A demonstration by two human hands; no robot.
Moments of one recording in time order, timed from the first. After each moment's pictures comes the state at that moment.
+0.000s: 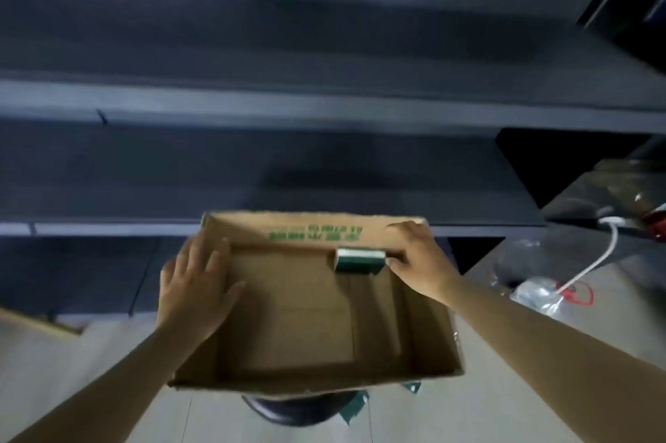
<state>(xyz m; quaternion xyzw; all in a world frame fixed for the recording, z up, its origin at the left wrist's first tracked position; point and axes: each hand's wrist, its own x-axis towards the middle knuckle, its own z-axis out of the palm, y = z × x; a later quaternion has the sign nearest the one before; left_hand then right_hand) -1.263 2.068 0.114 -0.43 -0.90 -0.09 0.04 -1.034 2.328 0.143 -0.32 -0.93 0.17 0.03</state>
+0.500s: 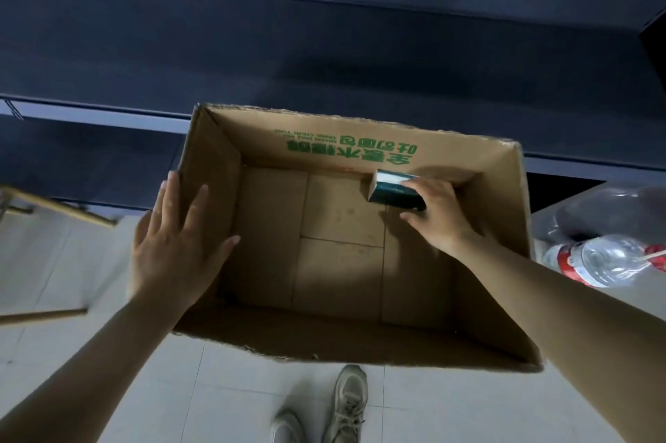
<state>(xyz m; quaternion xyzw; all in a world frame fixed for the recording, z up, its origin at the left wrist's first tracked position) -1.257 2.040 0.027 -0.34 -0.94 -0.07 0.01 -1.066 2.357 -0.018 -0.32 -0.92 0.24 -0.03</state>
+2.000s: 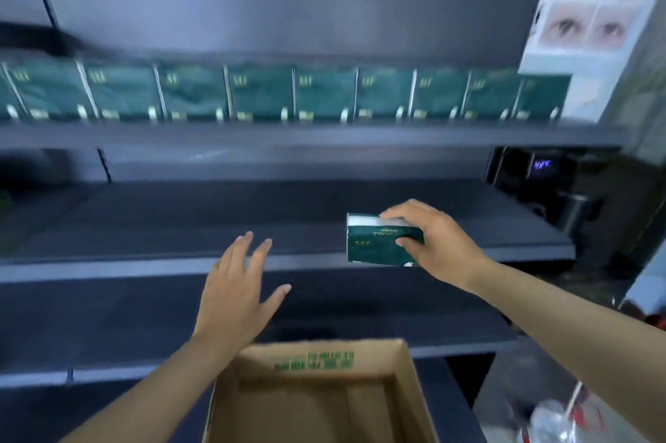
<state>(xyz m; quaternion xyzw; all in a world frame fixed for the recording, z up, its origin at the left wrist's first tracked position) -1.234 2.107 0.368 -0.50 -0.81 -0.21 0.24 -1.011 2.306 0.454 -0.17 -0.93 0.17 0.28</state>
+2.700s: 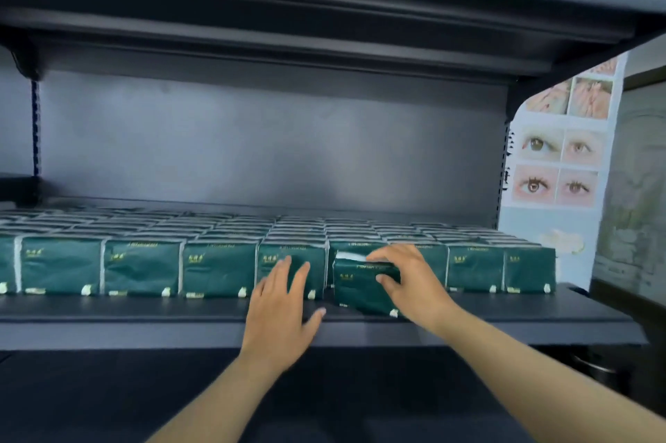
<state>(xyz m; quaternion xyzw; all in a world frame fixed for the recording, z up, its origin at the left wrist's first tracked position) -1.262 2.315 0.546 -0.50 -0.79 -0.24 0.26 -1.097 2.456 0.606 -0.18 -0.90 0.10 0.39</state>
